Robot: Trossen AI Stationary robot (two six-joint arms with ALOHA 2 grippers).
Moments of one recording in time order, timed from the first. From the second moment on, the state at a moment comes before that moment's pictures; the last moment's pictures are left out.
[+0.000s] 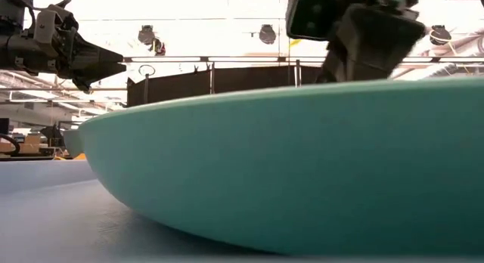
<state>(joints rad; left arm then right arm) 0.06 0.02 0.02 0.04 -0.21 -0.08 0.33 1.73 1.04 -0.25 -0.34 0.46</state>
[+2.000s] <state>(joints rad) 0.06 0.02 0.02 0.04 -0.21 -0.11 0.57 1.73 1.04 -0.61 -0.21 0.75</state>
